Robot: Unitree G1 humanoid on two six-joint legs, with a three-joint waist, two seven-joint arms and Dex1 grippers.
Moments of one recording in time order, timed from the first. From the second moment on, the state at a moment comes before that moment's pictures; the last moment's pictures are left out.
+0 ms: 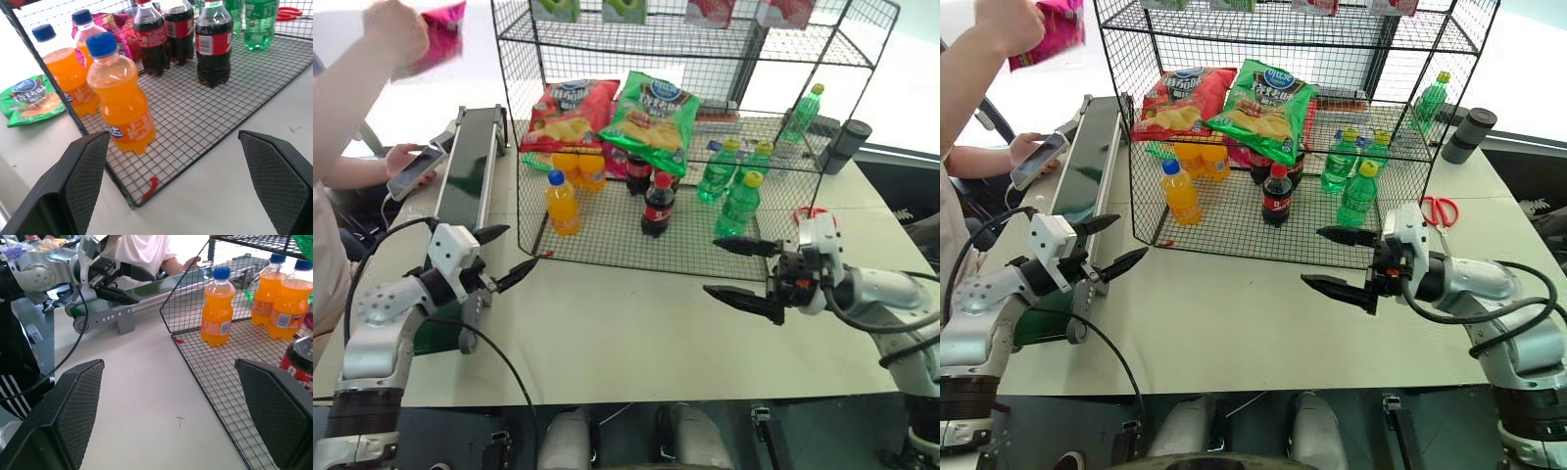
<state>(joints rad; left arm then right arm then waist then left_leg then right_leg) -0.14 0.66 0.22 0.02 -0.35 0.02 -0.87 -0.15 -0.75 -0.14 -0.35 0.67 0.44 1.05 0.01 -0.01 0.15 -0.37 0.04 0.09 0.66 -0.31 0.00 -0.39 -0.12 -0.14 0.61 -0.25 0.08</state>
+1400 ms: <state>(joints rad) 0.11 0.79 0.34 0.00 0.13 -0.32 -0.52 -0.28 -0.60 0.03 -0.21 0.51 0.33 1.05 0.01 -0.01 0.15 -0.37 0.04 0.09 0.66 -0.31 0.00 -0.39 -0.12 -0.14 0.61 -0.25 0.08</state>
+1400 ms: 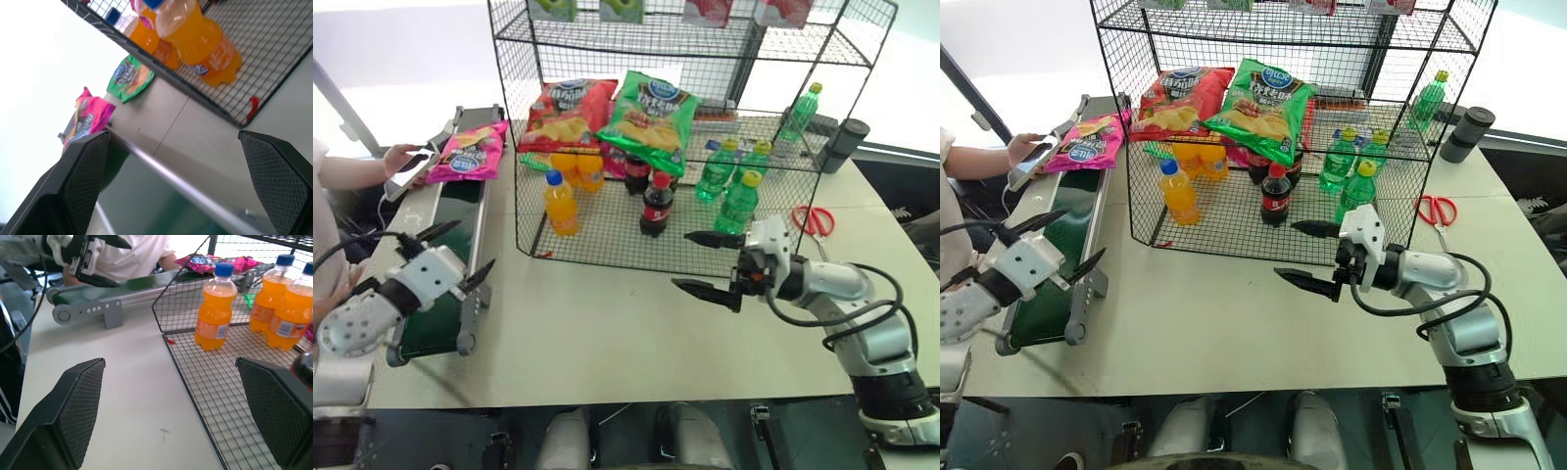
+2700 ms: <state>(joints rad) 0.18 0.86 0.35 0.08 0.37 -0.34 -0.32 -0.31 -0.54 0.10 -0.16 0.48 0.25 1.10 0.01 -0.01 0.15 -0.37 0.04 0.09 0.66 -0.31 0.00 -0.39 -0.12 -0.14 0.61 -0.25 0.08</state>
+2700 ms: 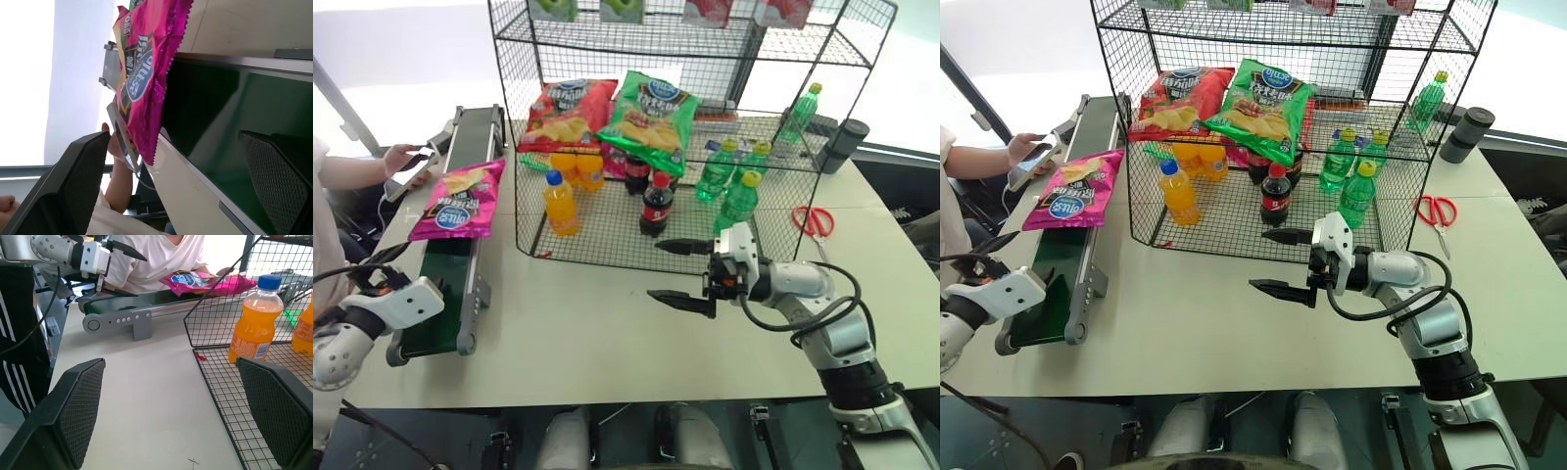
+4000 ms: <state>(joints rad) 0.14 0.85 0.28 0.01 0.37 -0.27 -0.35 -0.32 -0.54 0.10 -0.14 0.41 0.21 1.10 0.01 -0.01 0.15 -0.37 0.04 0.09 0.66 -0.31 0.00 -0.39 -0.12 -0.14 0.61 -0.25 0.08</state>
